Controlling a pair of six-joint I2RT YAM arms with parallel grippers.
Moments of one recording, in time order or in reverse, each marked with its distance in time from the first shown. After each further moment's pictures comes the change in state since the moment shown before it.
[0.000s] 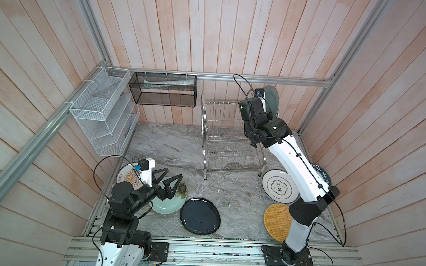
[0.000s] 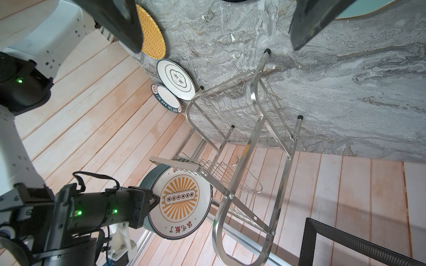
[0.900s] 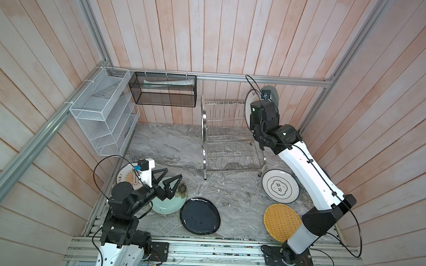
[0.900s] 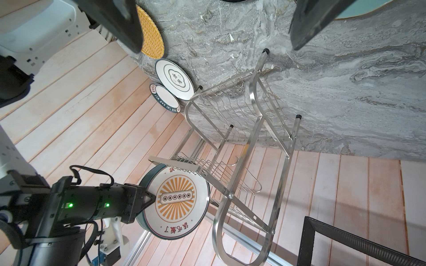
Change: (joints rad) left arm 0.000 -0.005 0.000 -0.005 -0.004 0.008; right arm -0.053 -0.131 -0.191 0.188 -0.107 -0.110
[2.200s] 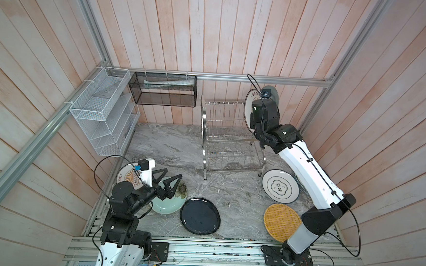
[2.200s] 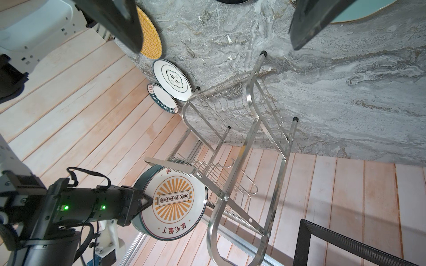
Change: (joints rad) left arm -0.001 0.005 0.000 -0.010 -0.015 0.003; right arm -0.019 -0.005 -0.024 0.047 -0.032 -0.027
